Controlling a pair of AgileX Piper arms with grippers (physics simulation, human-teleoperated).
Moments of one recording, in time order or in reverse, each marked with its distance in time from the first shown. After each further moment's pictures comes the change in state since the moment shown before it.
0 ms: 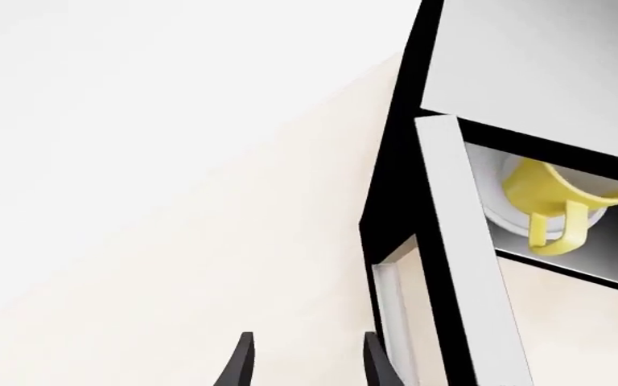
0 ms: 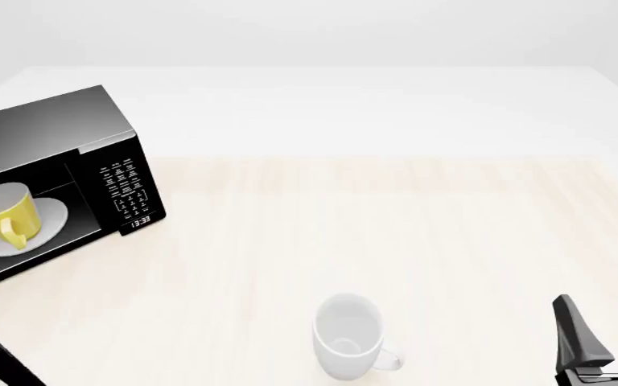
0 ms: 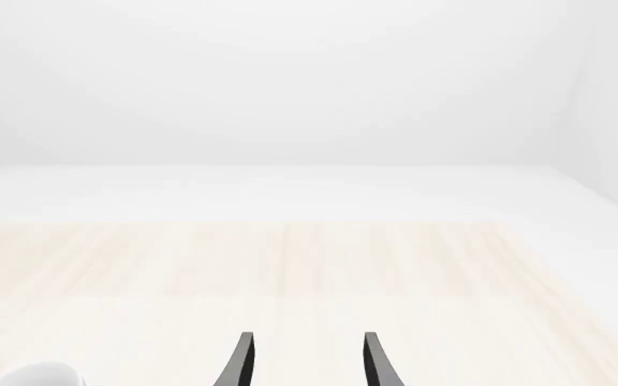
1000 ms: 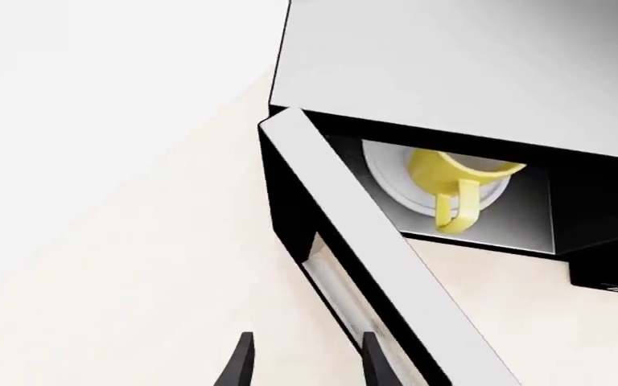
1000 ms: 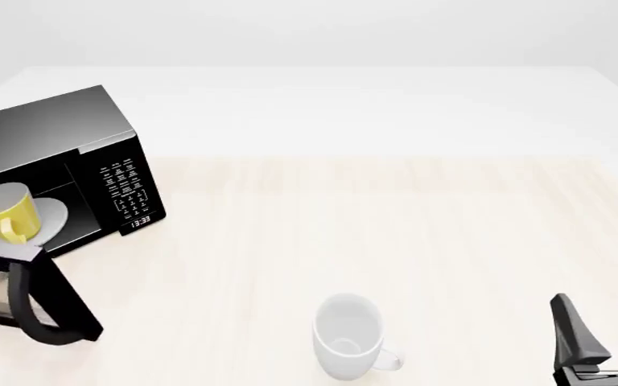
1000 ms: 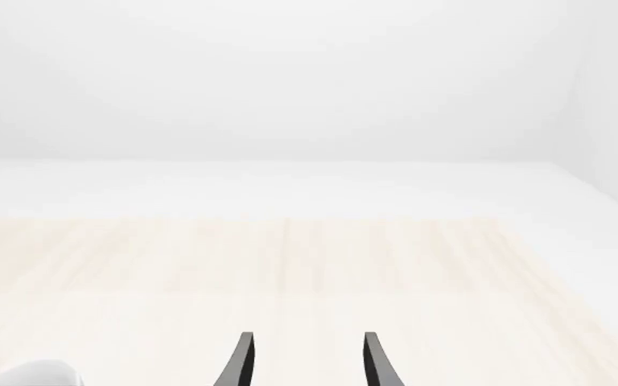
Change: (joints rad) left arm -0.189 0.048 -0.007 -0.038 -0.076; right arm -0.001 0.033 0.001 -0.017 -0.003
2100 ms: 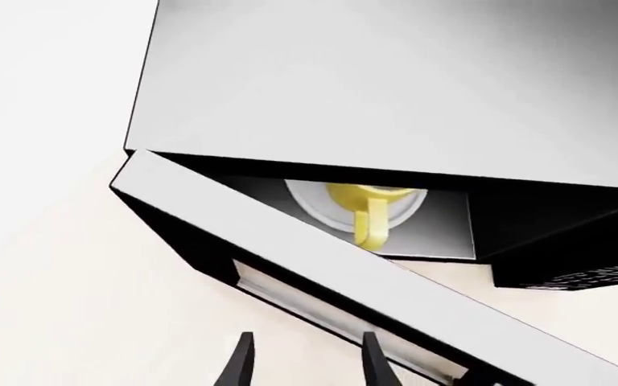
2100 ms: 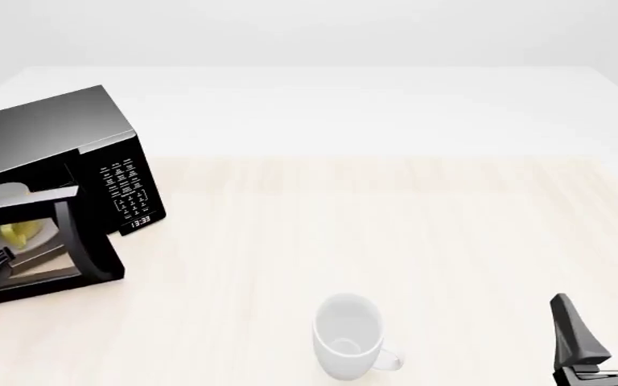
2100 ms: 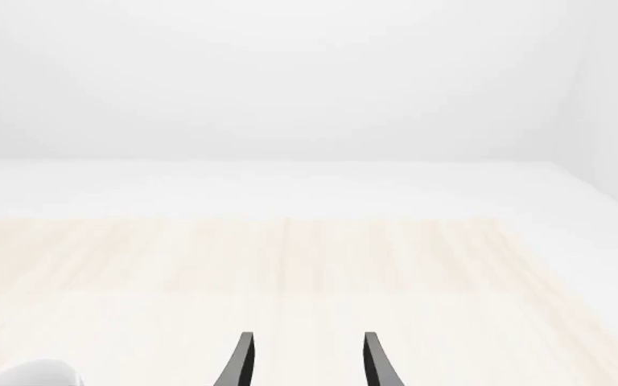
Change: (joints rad) left arm -0.159 0.102 -0.064 -0.068 -0.084; right arm 0.000 0.001 0.000 0.000 0.000
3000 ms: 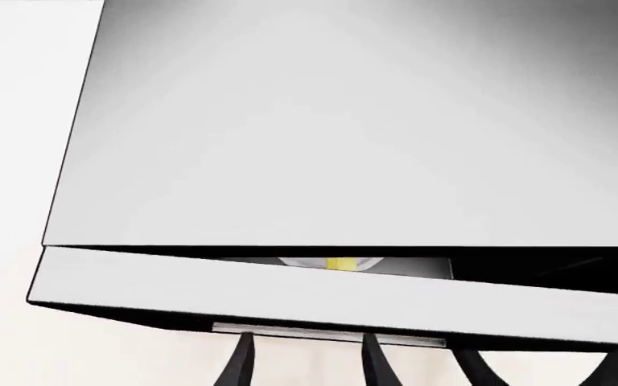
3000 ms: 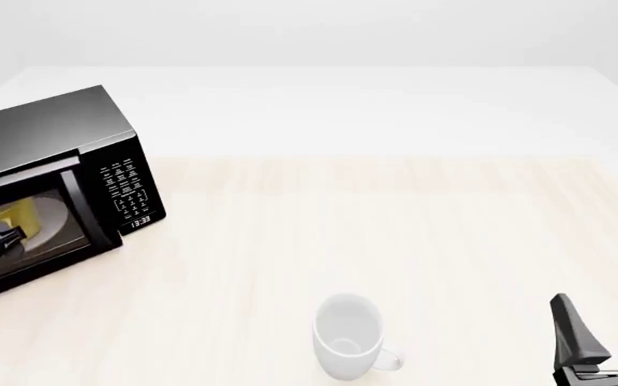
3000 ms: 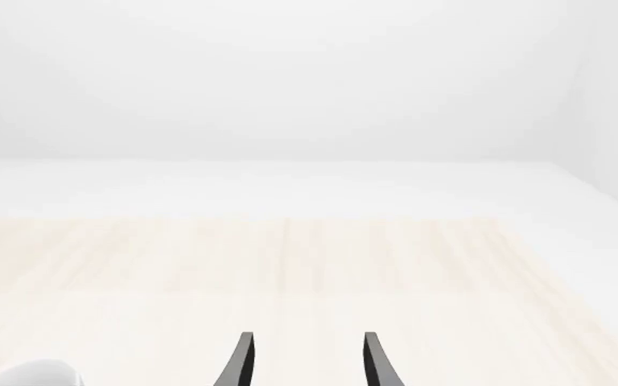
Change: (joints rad) left arm -0.045 0.139 -0.126 -0.045 0.000; right arm 0.000 0.000 0.000 0.000 0.000
